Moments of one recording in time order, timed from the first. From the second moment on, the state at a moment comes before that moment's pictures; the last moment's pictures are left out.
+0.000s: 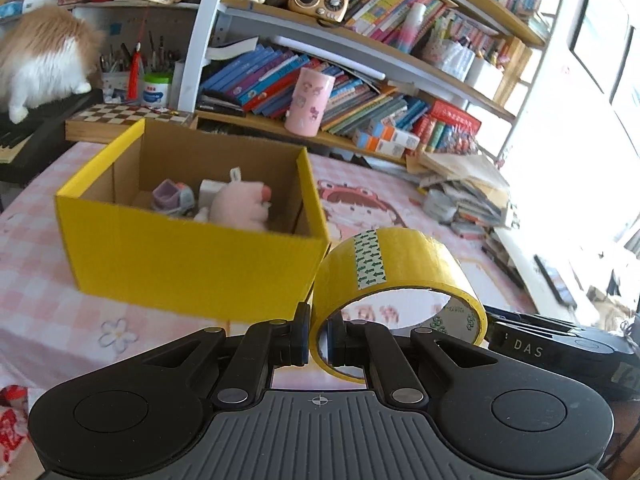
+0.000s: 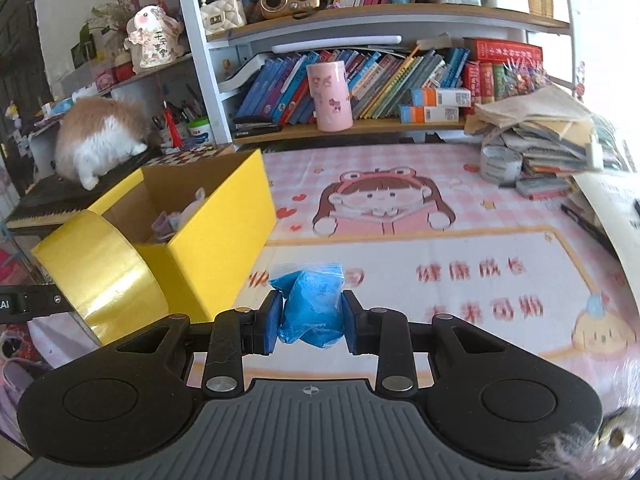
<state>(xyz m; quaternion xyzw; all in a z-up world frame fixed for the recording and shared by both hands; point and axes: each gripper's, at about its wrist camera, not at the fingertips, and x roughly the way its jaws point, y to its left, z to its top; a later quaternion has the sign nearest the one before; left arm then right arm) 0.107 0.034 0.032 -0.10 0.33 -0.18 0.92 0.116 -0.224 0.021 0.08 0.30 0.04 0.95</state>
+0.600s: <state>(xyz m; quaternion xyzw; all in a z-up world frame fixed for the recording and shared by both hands) 0.052 0.081 0.025 -0.10 0.34 -0.18 0.92 0.050 -0.158 0.013 0.07 0.31 0.05 0.94</state>
